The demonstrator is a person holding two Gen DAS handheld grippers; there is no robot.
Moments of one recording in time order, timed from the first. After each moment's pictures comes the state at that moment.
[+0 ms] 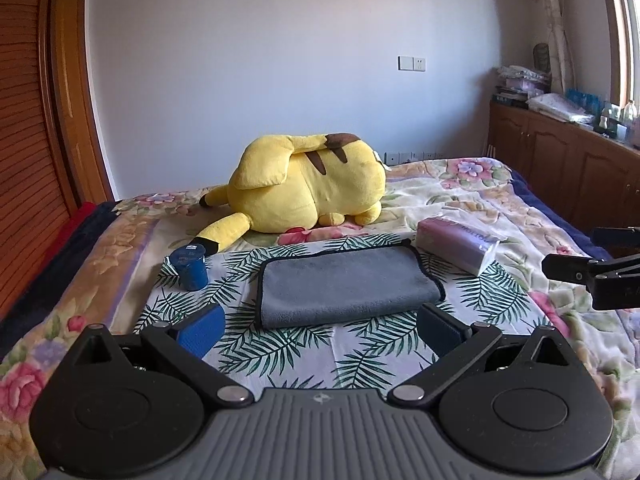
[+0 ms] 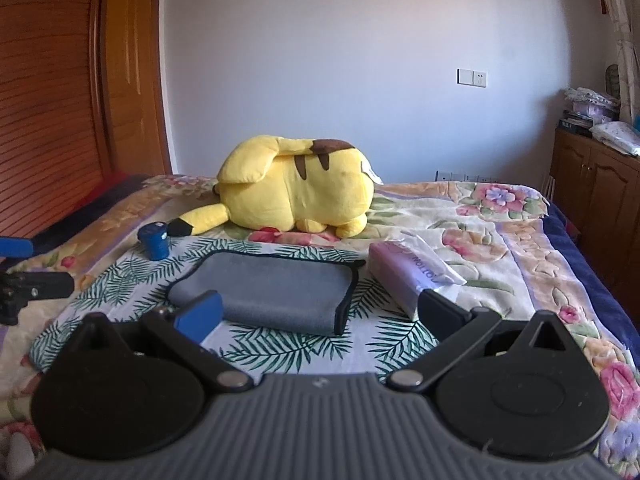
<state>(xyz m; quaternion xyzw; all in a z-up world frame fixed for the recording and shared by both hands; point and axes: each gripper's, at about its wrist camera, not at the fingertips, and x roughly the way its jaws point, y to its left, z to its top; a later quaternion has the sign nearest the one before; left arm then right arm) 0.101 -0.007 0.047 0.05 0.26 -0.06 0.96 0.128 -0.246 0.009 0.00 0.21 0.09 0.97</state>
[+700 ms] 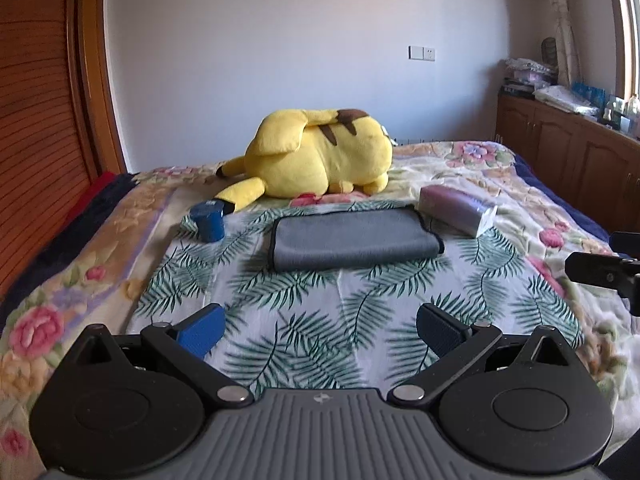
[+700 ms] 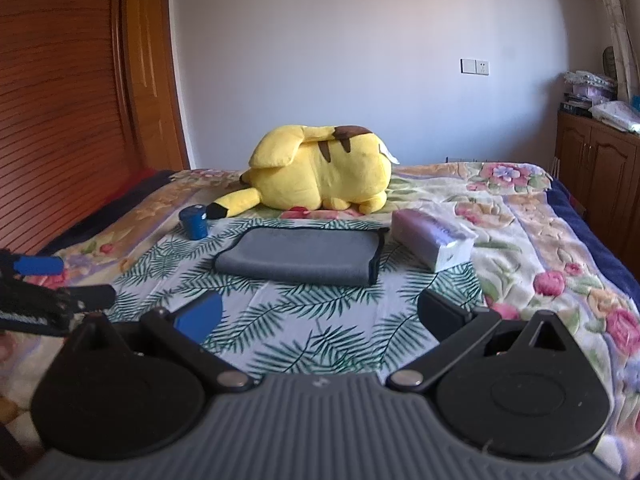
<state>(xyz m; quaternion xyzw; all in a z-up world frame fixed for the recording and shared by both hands) 0.032 0.007 0.012 0.05 0.27 -0.04 0.96 0.048 -0.230 -0.006 0.03 0.22 0.11 0.97</state>
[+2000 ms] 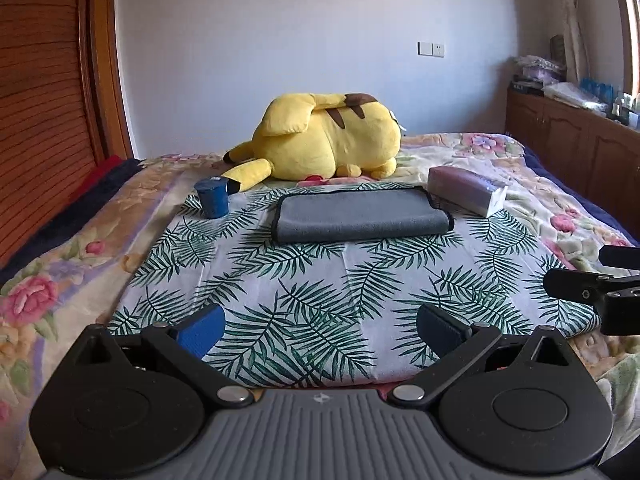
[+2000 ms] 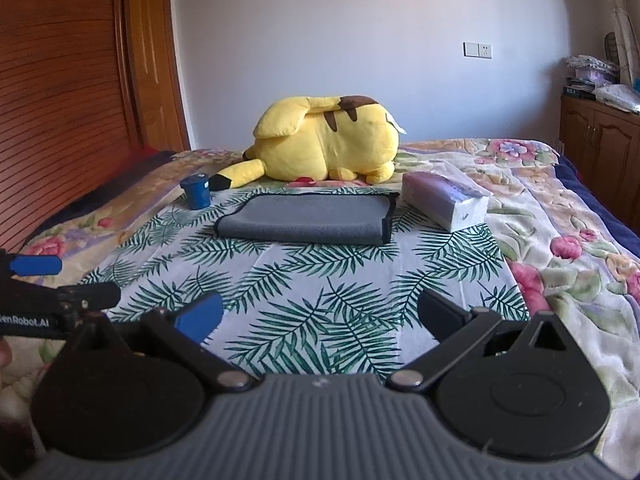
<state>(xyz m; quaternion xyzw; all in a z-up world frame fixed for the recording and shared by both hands) 0.021 0.006 -0.034 0.04 0.26 -0.03 0.96 0.045 -0.216 -0.063 0.03 0.23 0.11 0.97</state>
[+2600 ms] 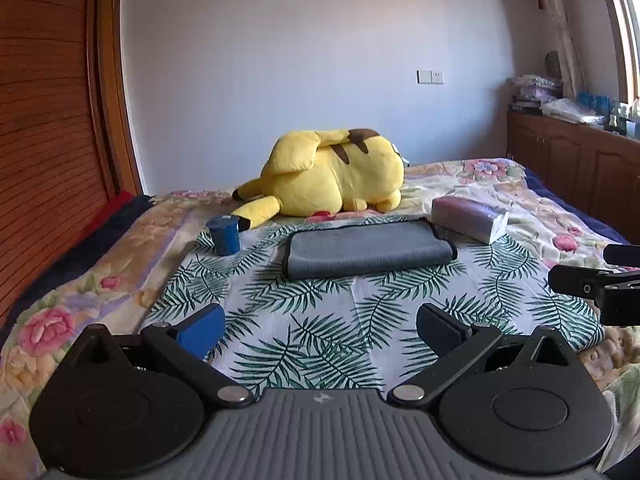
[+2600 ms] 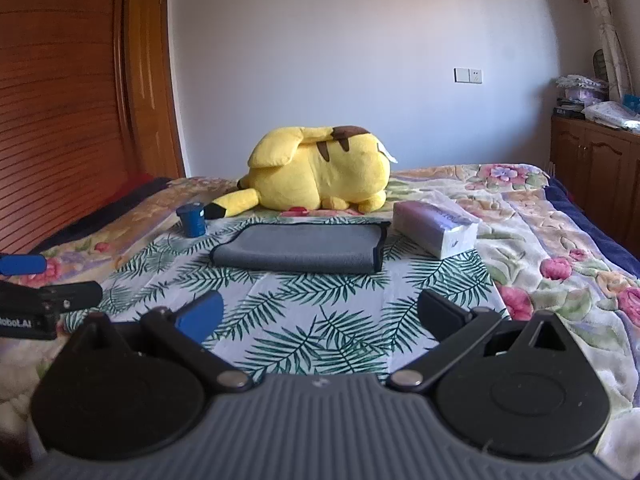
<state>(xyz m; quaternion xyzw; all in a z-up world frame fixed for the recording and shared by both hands) 0.006 0.006 -0.018 0.06 0.21 -0.02 0.98 0.037 -0.224 -0.055 0.03 0.18 0.10 0.98</state>
